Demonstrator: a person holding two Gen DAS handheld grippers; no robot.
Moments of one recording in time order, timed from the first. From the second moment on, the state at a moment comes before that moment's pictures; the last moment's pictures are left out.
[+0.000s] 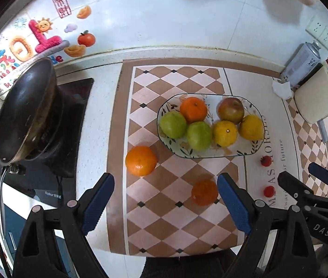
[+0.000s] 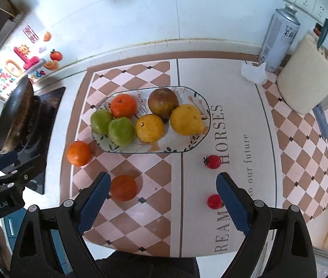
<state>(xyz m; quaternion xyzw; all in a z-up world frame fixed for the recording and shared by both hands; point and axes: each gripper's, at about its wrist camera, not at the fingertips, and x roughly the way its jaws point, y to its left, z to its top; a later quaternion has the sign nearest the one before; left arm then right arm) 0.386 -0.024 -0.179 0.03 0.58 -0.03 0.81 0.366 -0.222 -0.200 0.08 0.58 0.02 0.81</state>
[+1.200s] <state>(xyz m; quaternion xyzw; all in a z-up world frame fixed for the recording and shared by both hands) 0.365 0.024 -0.166 0.02 0.56 0.03 0.83 0.356 -0.192 -0.211 0.11 0.60 0.07 0.79</state>
